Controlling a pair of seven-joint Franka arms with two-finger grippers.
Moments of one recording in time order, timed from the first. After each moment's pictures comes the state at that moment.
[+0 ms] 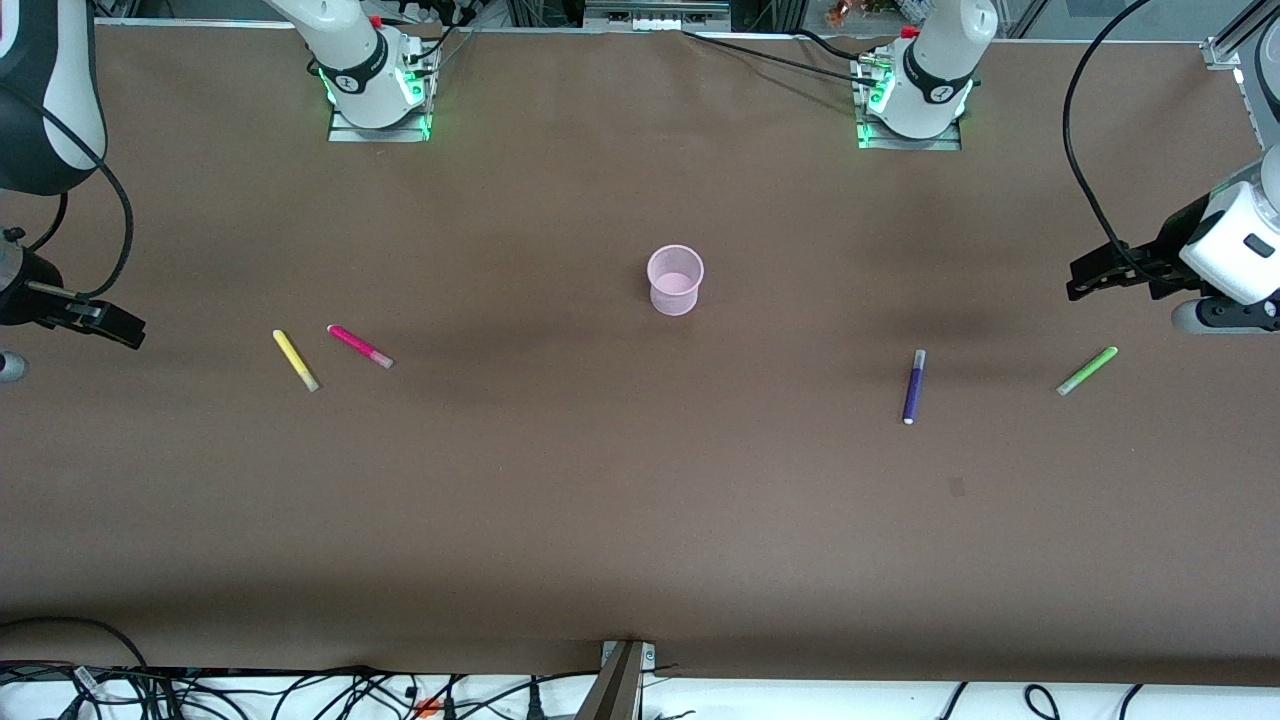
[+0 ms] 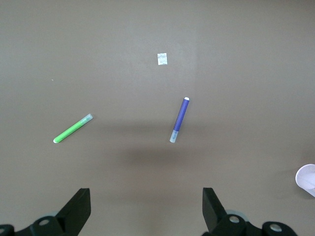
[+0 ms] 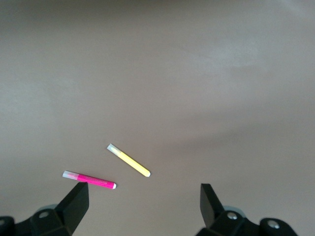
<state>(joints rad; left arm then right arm) -0.03 0.09 0.05 -1.61 -0.02 1.63 -0.02 0.08 0.17 -0.18 -1.63 -0.14 1.83 0.14</state>
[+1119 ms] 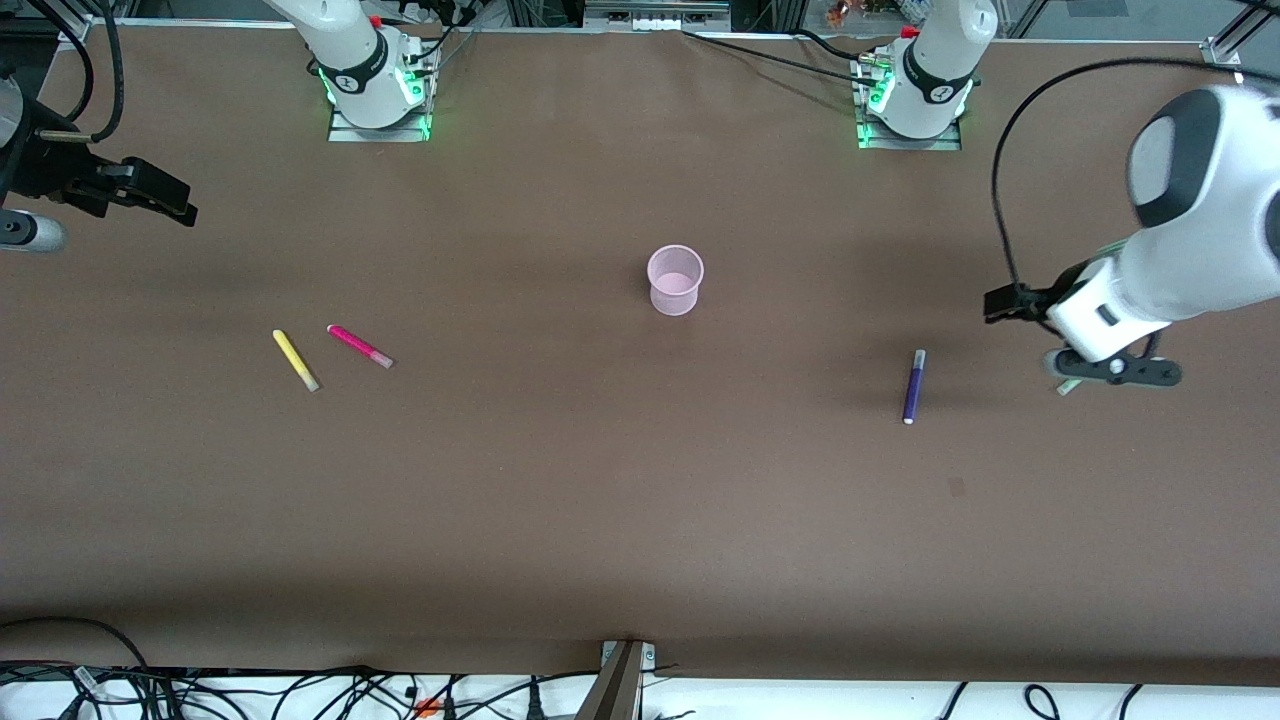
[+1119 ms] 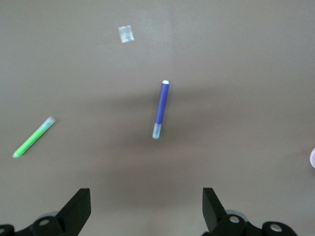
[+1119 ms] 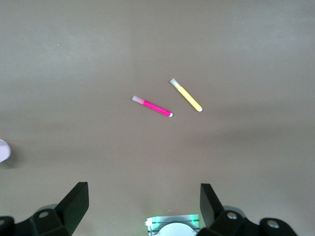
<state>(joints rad) -0.07 0.22 -0.01 -1.73 -0.02 1.76 0.03 0.11 0.04 -0.06 -1.49 0.03 1.42 0.14</state>
